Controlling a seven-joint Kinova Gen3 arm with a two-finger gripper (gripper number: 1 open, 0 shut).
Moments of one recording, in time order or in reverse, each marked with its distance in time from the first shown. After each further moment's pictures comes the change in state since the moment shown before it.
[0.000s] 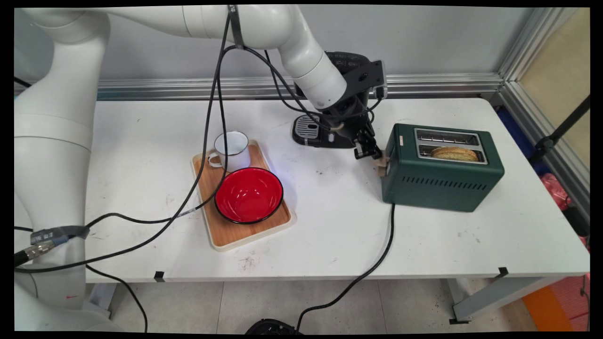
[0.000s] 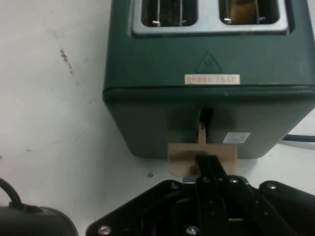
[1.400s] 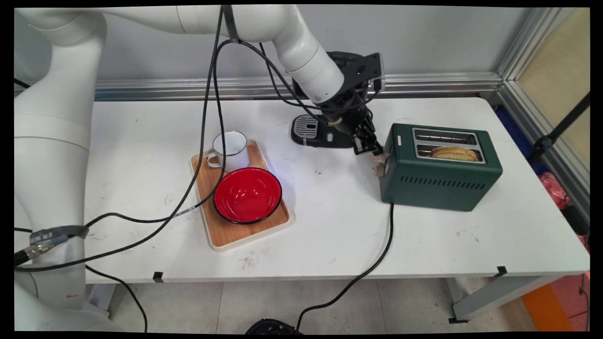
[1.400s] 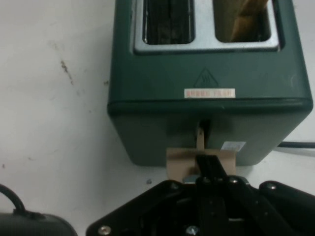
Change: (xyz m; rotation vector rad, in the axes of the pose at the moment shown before) arm -0.001 -0.002 -0.013 -0.013 0.023 0.002
